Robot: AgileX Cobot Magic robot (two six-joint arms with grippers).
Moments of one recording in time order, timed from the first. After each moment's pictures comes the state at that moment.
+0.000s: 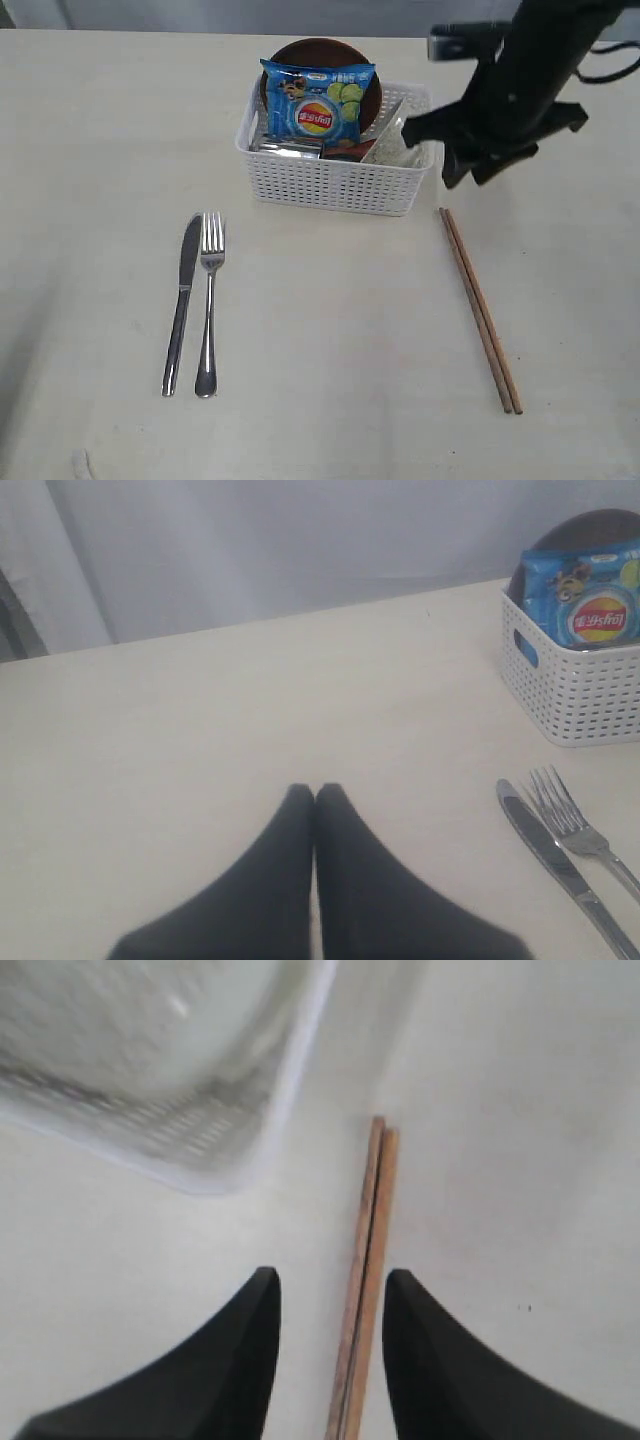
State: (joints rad) left arm -0.17 0.00 0.00 0.06 0.32 0.04; right arm 0.36 1.78 -1.26 0.08 0.99 0.05
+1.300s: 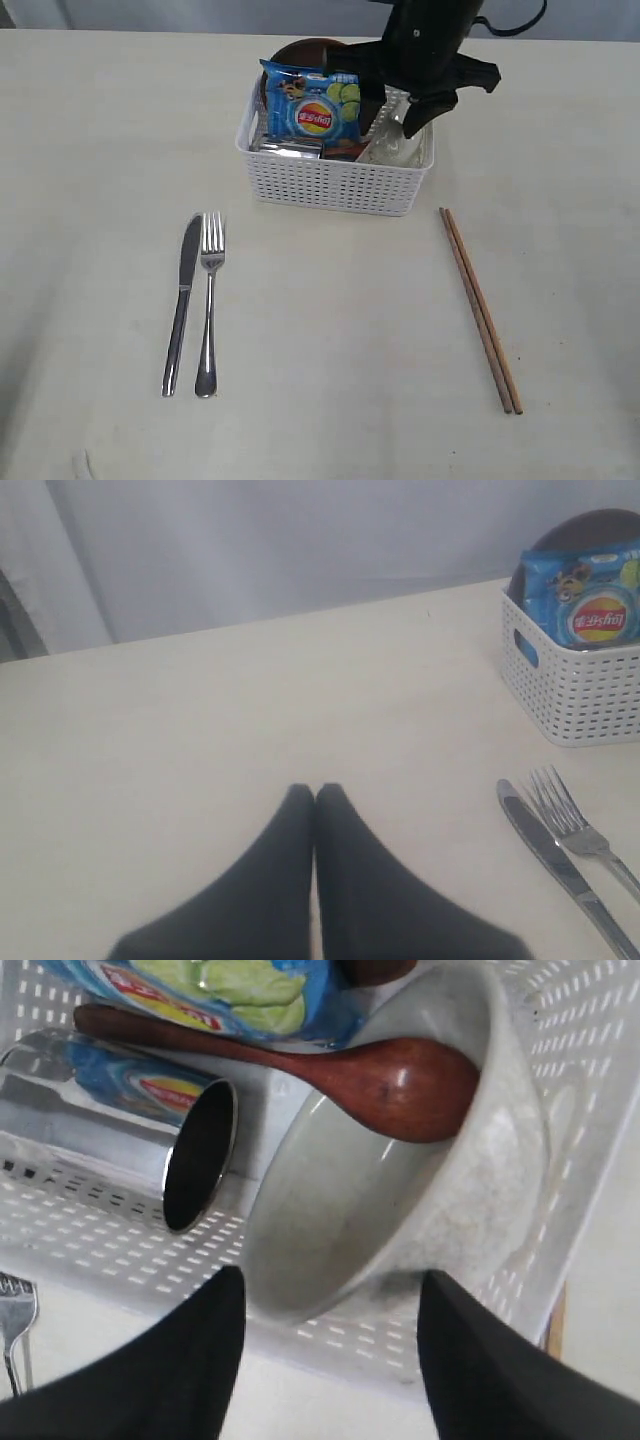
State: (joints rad) left arm -0.17 0.00 0.00 0.06 0.32 0.04; right arm 0.45 2.02 -1.66 0.13 1.13 0.28
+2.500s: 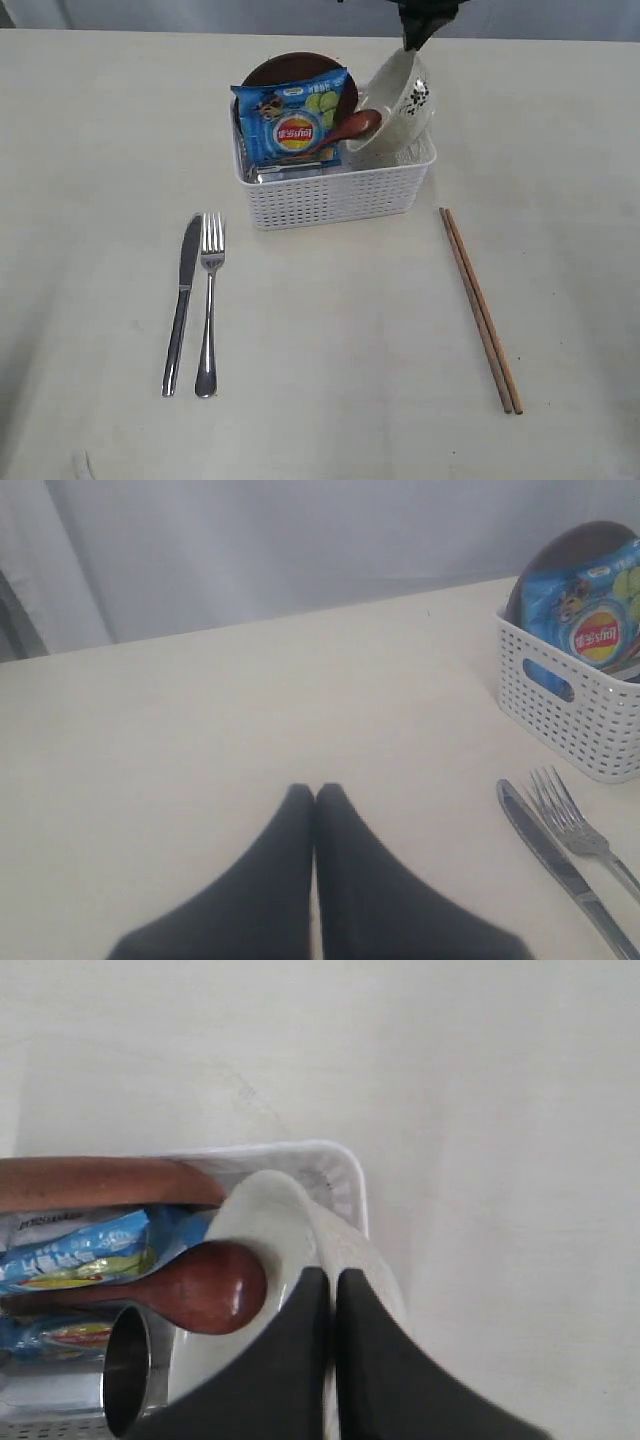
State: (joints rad) left arm -0.17 0.00 0.00 0.06 0.32 0.04; right arm 0.46 2.07 -1.96 -0.14 1.23 0.36
